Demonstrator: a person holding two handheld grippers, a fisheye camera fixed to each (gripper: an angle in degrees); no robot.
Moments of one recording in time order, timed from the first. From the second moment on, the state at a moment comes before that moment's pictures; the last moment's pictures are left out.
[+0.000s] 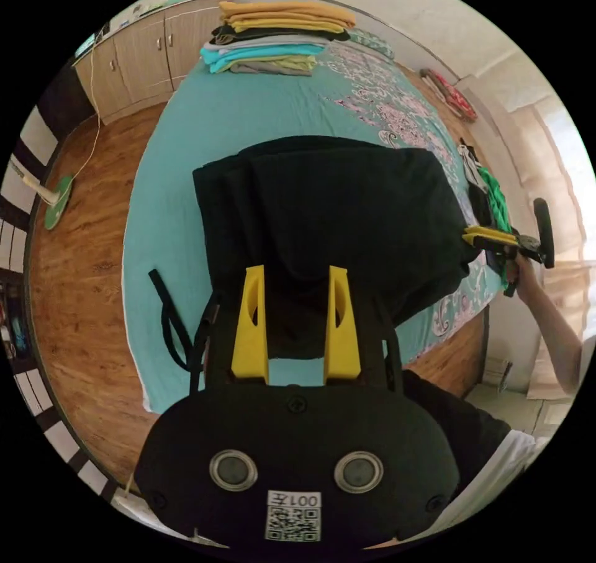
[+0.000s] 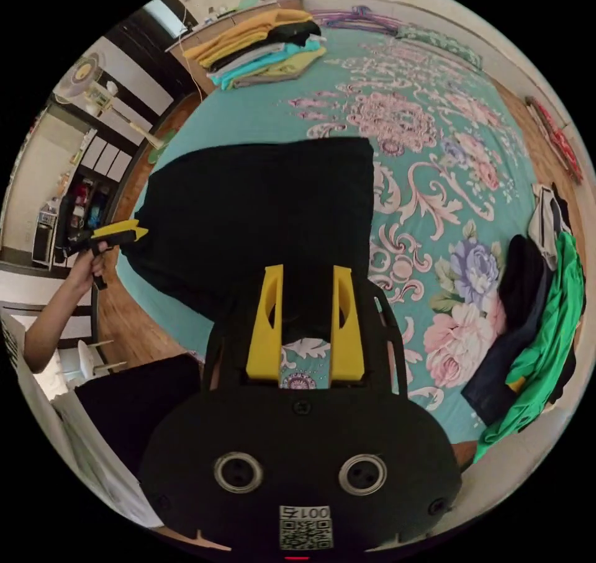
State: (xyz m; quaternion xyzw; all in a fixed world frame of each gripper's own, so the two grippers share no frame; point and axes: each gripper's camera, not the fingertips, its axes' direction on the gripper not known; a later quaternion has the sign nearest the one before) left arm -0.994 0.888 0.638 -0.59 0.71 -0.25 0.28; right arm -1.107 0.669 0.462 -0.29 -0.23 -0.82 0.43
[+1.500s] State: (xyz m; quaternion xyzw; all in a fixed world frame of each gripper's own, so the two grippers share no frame) left arm -1.011 0.778 0.679 -0.51 0.73 -0.36 0.27; right arm -1.149 0.639 0.260 -0.42 -0.45 -0.71 0.35
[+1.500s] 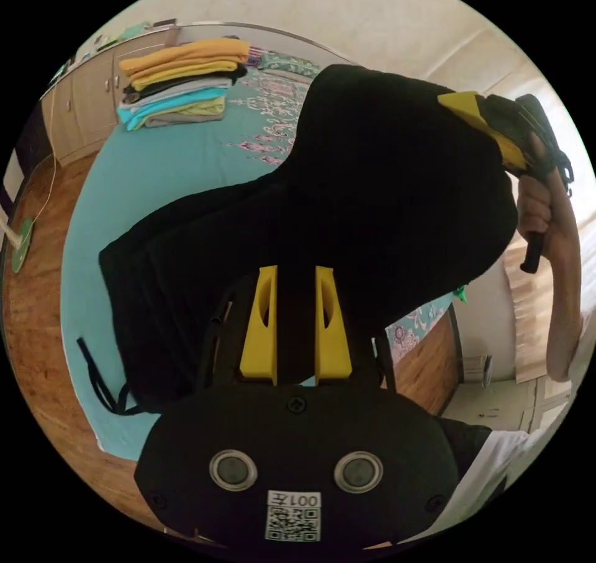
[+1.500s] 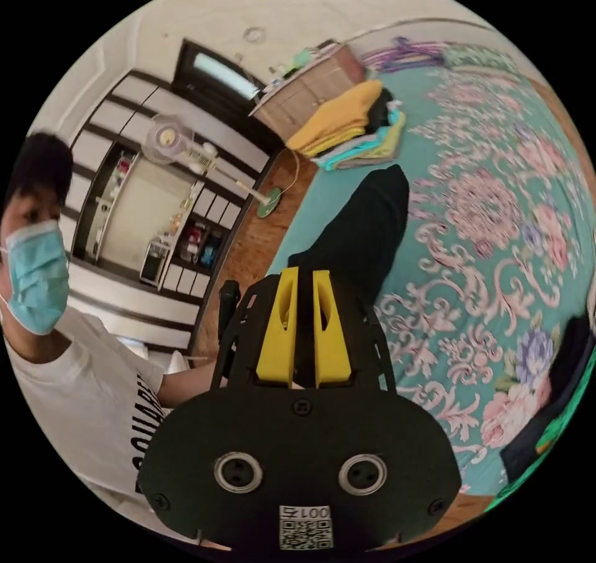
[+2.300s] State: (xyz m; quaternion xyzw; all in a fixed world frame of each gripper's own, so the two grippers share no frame) left arm -1.036 0.861 0.716 -0.58 0.72 -0.28 0.27; right arm -0.904 0.808 0.250 -0.35 -0.31 -0.84 0.28
